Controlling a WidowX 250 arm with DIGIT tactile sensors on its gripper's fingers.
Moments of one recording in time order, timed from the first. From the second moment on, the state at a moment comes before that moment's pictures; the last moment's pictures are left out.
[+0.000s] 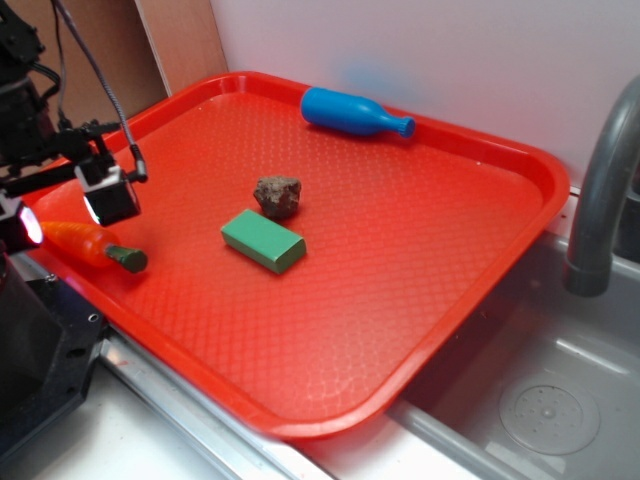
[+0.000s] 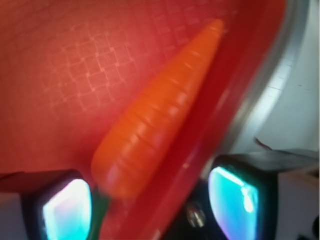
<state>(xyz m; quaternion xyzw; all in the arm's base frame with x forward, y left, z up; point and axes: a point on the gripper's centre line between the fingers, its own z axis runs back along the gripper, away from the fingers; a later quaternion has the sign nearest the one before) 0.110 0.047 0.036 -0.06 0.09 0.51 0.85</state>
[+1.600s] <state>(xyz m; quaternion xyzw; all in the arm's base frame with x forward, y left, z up) 0.143 0.038 0.017 -0.03 -0.02 0.31 0.95</state>
